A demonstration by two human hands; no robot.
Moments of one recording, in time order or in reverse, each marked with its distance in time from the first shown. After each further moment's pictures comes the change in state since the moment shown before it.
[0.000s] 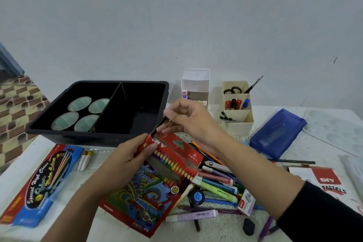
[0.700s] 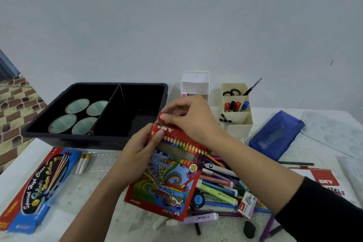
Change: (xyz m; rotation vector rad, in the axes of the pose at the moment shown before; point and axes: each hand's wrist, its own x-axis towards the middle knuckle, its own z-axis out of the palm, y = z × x) left_hand 0.027 0.000 0.018 -0.206 0.133 0.072; right_hand 0.011 -0.007 -0.002 -0.681 0.108 -0.229
